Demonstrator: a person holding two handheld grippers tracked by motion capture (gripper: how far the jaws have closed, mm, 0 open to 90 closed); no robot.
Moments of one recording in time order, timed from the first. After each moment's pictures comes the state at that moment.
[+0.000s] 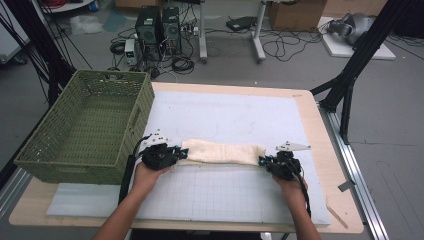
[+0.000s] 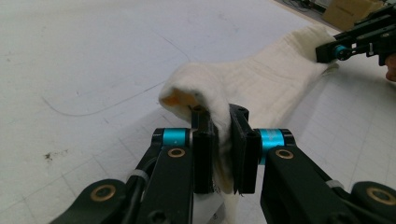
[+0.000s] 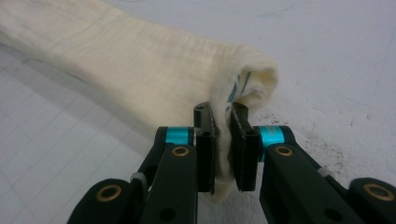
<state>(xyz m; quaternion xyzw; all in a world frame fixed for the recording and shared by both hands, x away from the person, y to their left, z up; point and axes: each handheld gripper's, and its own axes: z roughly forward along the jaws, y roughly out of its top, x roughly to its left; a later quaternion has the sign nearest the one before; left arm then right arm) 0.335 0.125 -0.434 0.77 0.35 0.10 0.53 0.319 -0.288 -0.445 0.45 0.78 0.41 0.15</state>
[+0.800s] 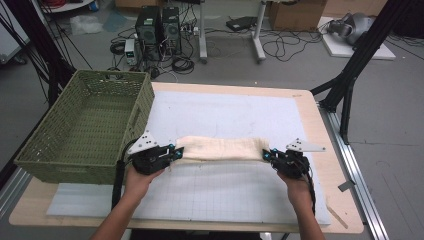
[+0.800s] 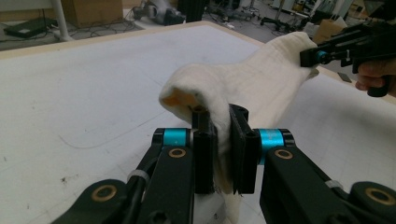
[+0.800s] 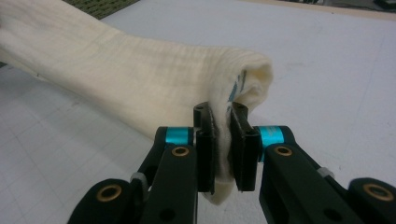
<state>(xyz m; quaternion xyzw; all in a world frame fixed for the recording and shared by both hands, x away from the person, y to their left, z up) 0.304 0.139 -0.405 0.74 0.31 0.14 0.58 0.306 -0.295 -0.415 0.41 0.75 0.48 0.18</state>
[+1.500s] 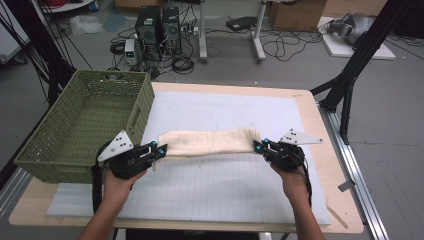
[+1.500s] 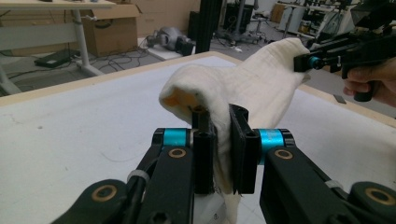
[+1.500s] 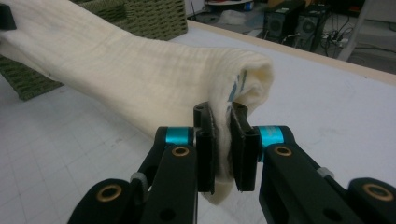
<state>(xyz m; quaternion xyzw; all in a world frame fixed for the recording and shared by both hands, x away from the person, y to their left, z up) 0.275 0.177 -0.368 0.71 0.31 0.18 0.61 0.310 -0.267 -0.376 0.35 0.76 0.52 0.19</state>
